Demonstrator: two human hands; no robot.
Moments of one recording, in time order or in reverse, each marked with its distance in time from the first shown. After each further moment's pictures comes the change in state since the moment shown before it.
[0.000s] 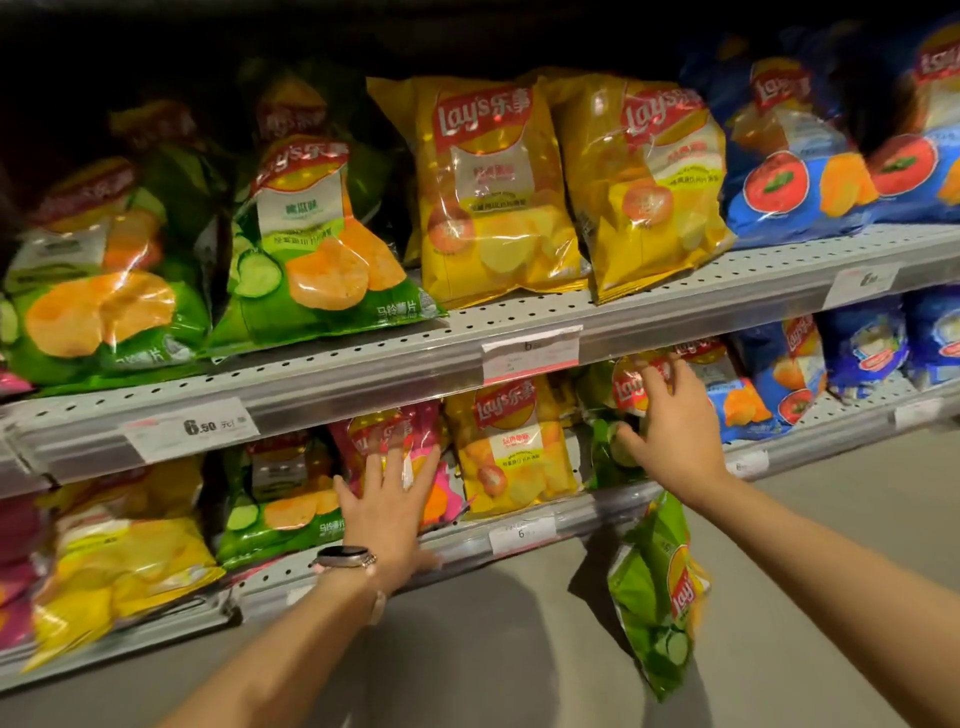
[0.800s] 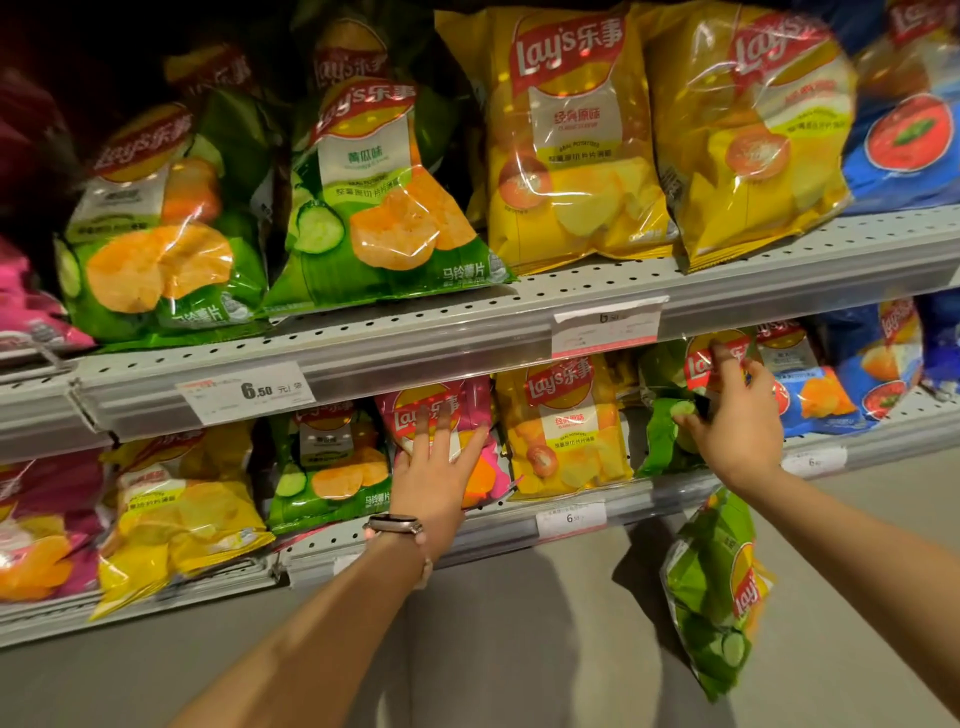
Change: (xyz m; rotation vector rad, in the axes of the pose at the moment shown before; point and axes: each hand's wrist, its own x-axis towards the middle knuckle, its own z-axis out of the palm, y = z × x) left_hand 0.017 -0.011 0.018 0.012 0.068 0.074; right_hand 0.011 0.012 0.048 0.141 0.042 0.230
